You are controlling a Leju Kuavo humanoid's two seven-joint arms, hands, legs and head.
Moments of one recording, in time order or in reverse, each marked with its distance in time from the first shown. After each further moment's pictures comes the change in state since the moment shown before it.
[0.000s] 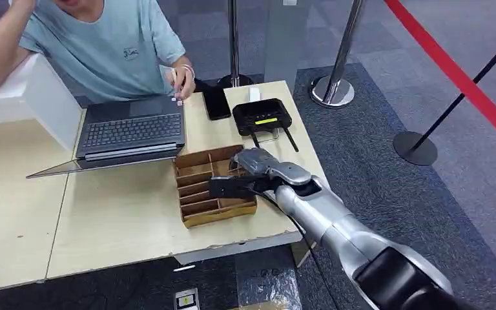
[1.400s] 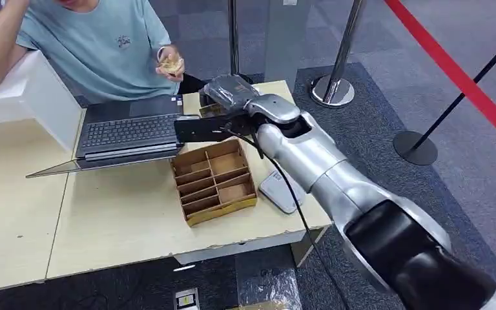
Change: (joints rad) left arm 0.000 -0.001 -0.008 0.000 -0.022 -0.004 -0.035; right arm -0.318 0.086 -0.002 -0.003 0.006 0.016 -0.045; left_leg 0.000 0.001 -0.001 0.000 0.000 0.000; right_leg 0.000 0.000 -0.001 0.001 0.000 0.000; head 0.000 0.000
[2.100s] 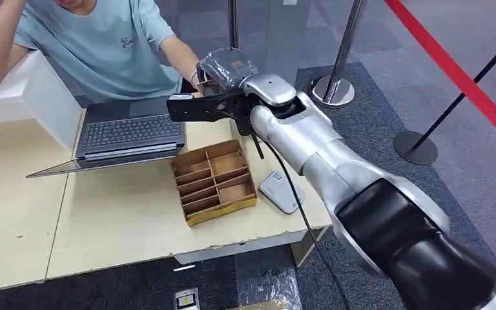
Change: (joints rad) left arm -0.027 -0.008 -0.038 0.000 -0.036 -0.007 0.006; right arm -0.133 0.071 0.001 0.214 0.078 -0.143 -0.006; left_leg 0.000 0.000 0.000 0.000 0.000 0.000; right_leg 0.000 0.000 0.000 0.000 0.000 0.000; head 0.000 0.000
